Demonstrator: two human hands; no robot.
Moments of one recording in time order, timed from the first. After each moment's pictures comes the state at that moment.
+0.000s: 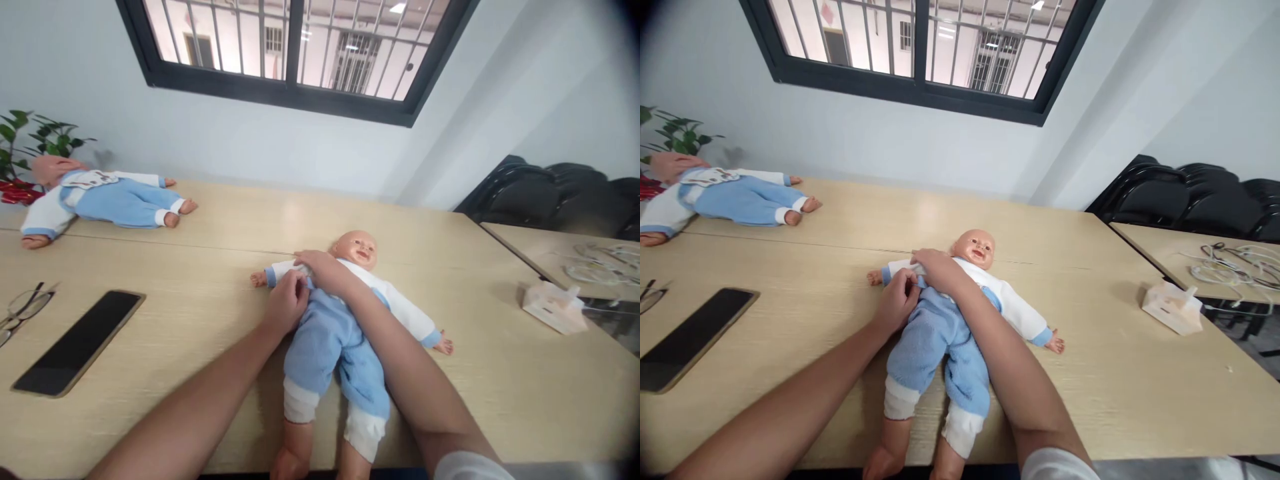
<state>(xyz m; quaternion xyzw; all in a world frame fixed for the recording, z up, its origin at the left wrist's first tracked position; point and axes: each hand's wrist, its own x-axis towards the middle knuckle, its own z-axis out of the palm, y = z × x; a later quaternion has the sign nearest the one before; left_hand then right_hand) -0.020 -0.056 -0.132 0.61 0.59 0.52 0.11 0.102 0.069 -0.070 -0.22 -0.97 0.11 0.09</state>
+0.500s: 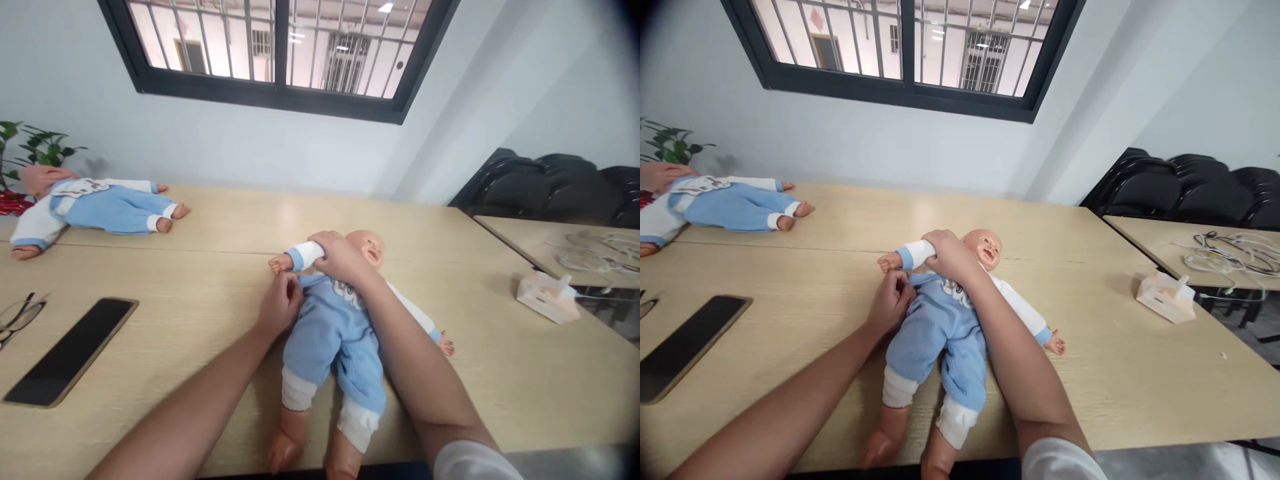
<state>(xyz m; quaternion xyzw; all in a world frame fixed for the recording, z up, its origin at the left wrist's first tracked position) -0.020 -0.058 -0.136 0.59 0.56 0.56 0.13 0.125 0.070 -0.023 -0.27 -0.94 0.06 0.18</state>
